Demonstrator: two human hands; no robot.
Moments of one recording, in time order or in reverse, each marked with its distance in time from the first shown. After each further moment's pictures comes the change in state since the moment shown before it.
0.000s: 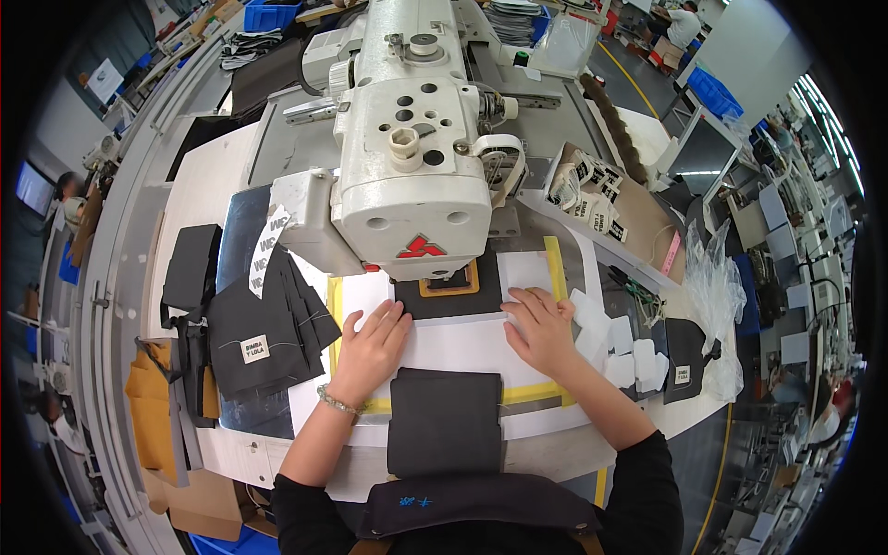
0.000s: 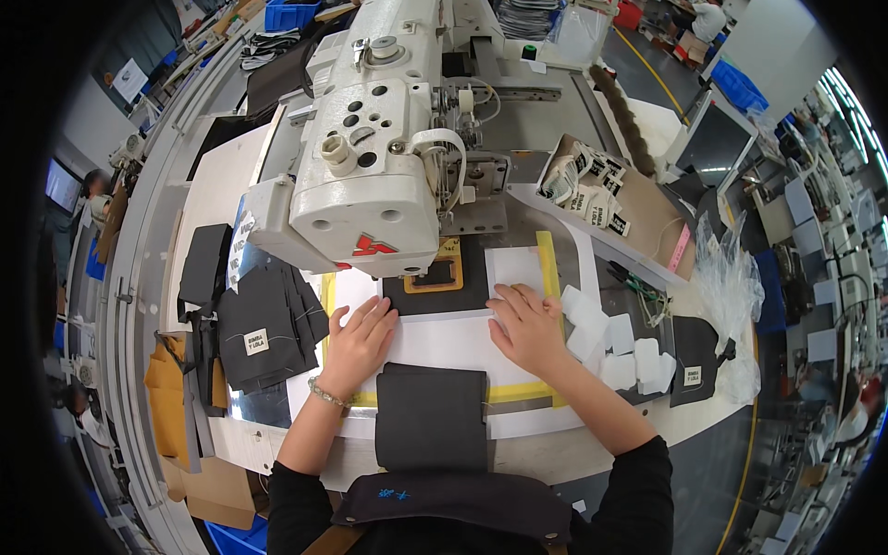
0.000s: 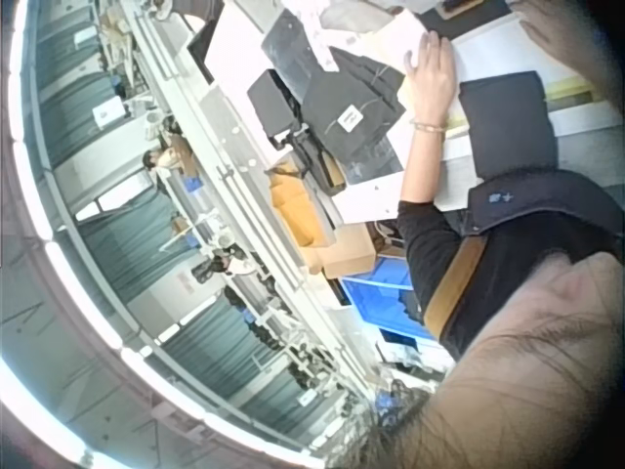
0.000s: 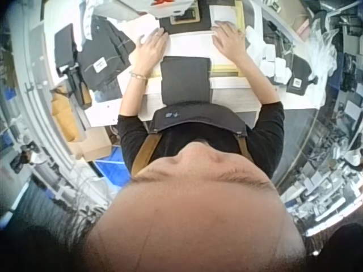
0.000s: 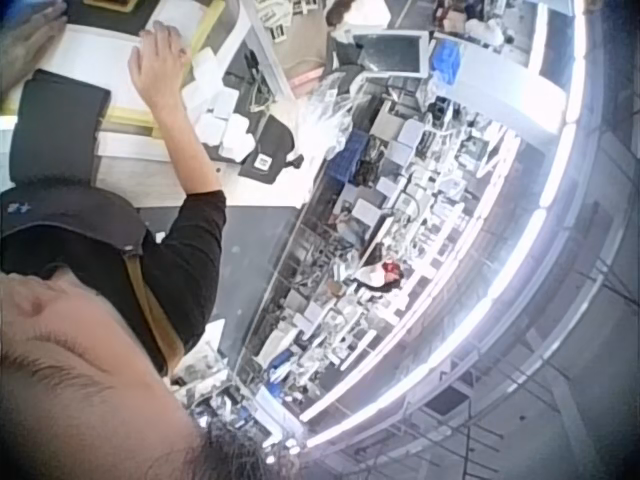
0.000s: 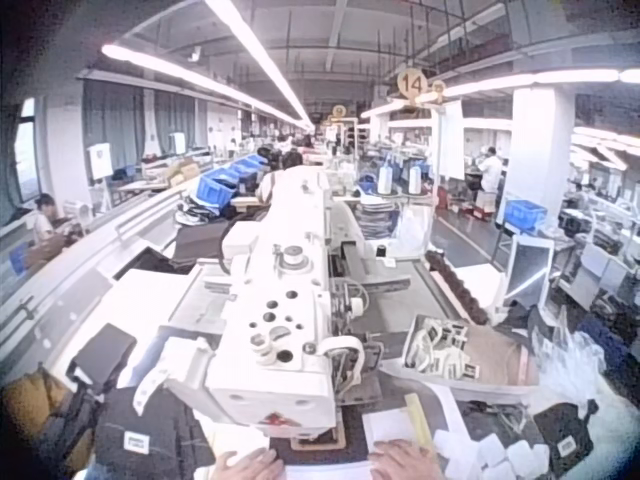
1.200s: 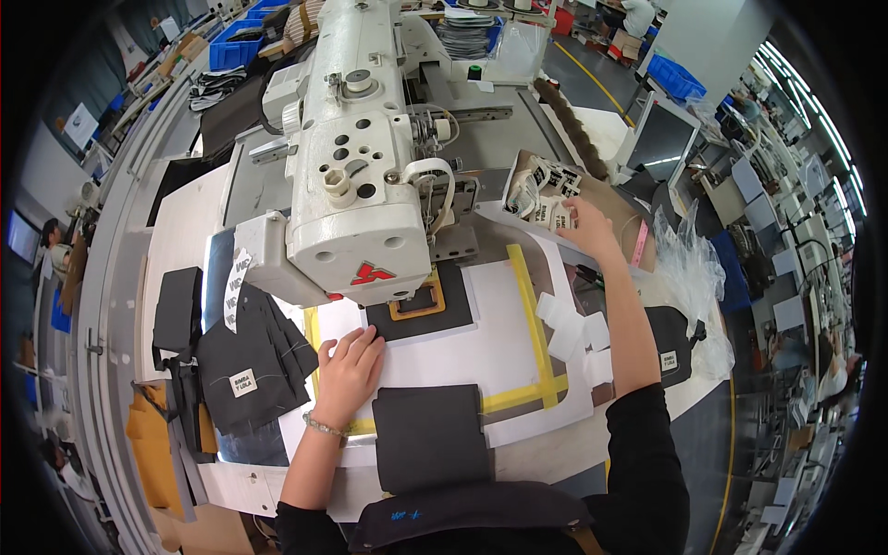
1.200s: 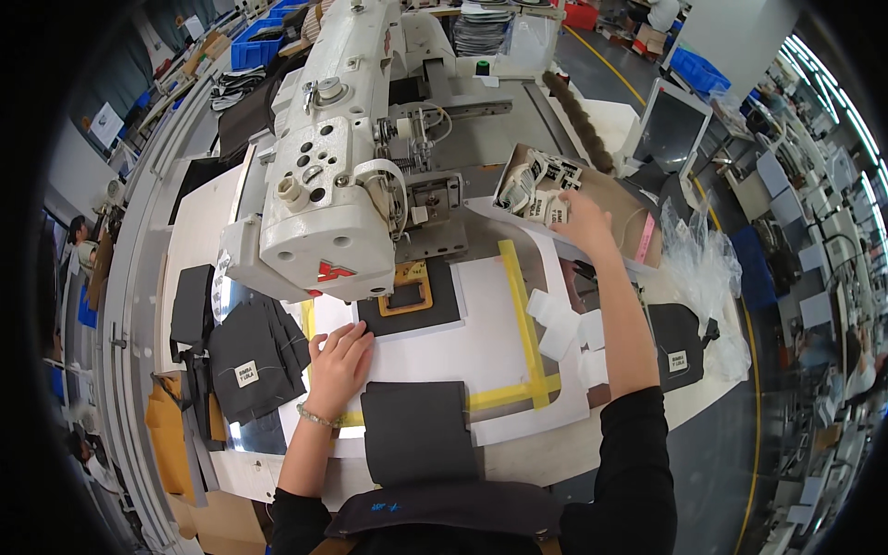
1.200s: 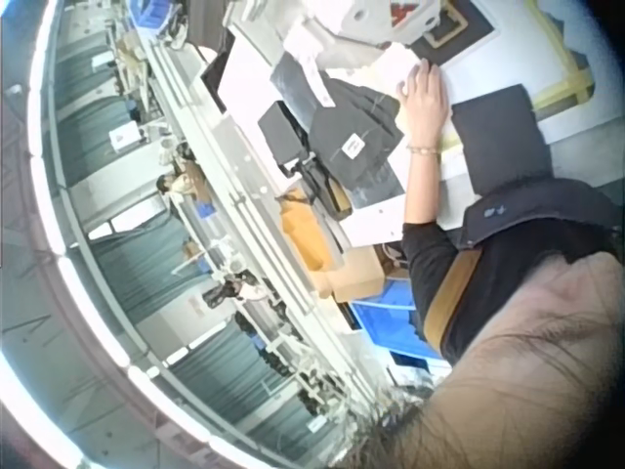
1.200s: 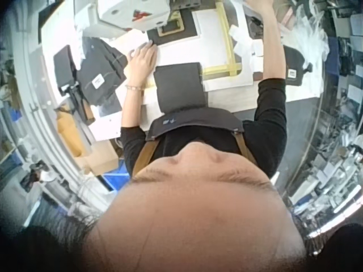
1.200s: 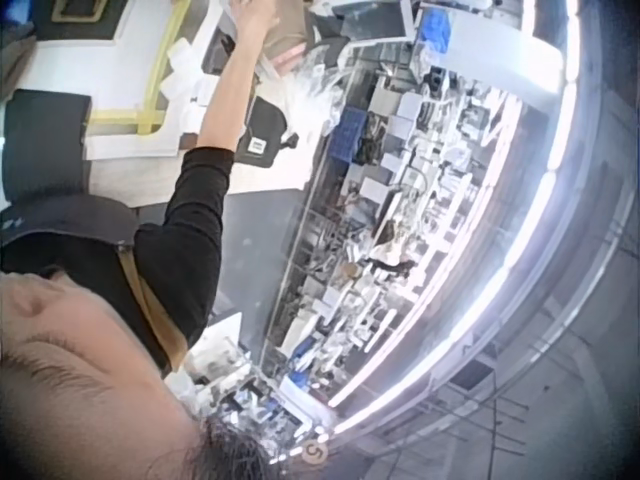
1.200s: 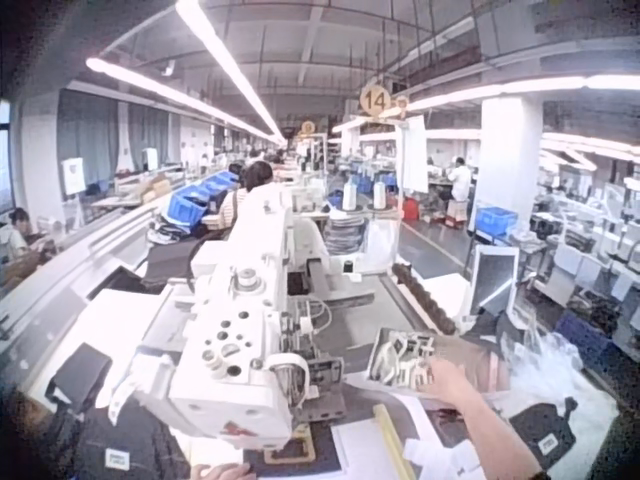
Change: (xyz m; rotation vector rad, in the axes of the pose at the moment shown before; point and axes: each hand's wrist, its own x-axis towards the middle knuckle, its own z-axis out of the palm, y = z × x) left_hand 0.003 -0.001 -0.003 -0.072 0.007 -0.023; right_hand 0.057 0.183 -0.037 -0.042 -0.024 0.671
